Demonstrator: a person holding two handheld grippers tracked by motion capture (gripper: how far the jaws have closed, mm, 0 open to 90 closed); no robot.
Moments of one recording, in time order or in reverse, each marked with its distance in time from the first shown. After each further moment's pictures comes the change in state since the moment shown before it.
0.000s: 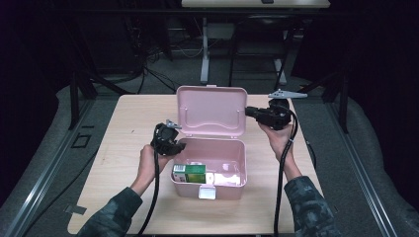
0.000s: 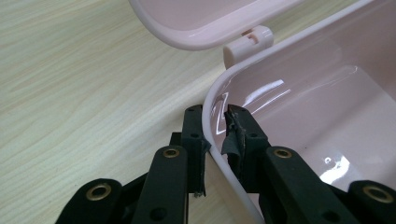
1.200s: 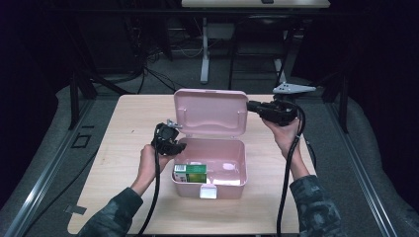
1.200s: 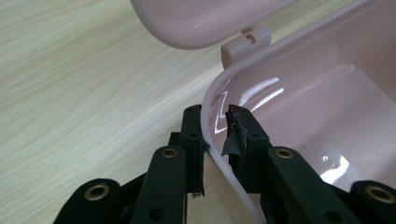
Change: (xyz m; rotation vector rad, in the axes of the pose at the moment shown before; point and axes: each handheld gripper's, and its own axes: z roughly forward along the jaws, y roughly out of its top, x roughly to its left) left arm 0.000 0.001 0.000 0.011 -0.007 -0.003; right arm 0.015 0.025 -0.025 -0.028 0.038 -0.080
